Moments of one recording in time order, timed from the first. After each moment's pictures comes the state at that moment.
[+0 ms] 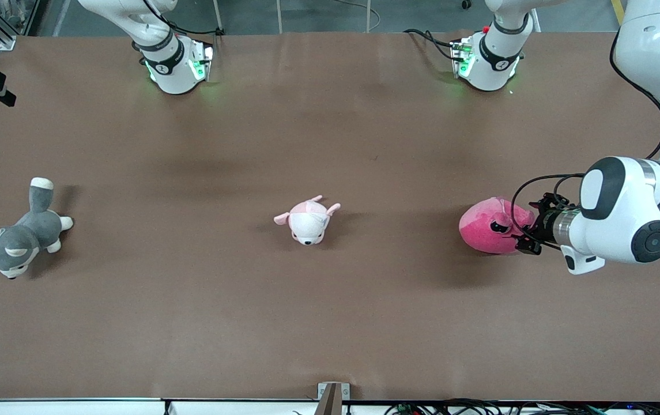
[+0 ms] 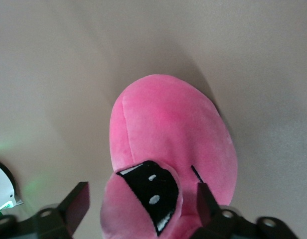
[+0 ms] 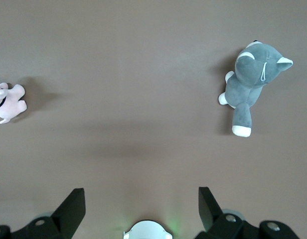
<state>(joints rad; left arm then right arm) 0.18 0.54 -0.29 -1.56 0.03 1.70 -1.18 0.00 -0.12 -0.09 -1.51 0.02 1.35 -0.09</state>
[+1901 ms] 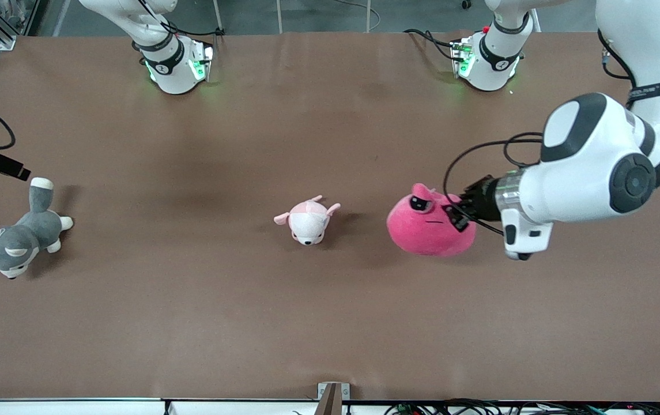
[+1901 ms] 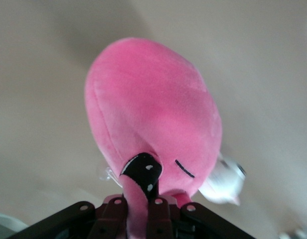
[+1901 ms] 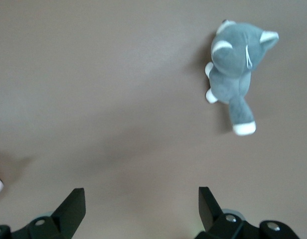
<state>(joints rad) 0.13 0.51 -0.64 -1.32 -0.19 1.70 -1.24 -0.02 0.09 -0.08 -1.52 -0.02 1.51 0.32</state>
